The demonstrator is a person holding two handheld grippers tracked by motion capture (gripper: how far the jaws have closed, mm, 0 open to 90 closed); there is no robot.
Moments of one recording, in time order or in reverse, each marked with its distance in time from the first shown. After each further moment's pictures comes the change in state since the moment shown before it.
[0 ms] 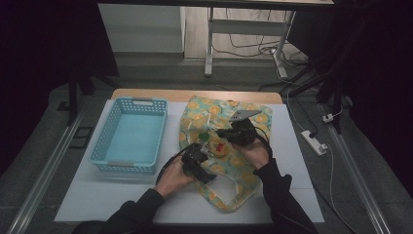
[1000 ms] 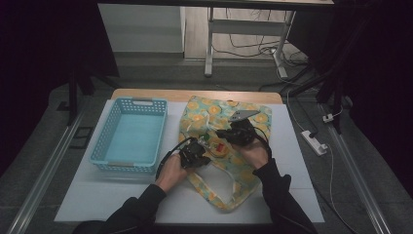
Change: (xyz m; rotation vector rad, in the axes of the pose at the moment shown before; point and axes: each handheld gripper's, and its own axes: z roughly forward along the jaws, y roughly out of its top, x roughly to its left) left arm 0.016 0.003 -0.012 -0.006 -0.009 -0.110; right arm 0.001 0.000 0.002 0.008 0.003 -0.002
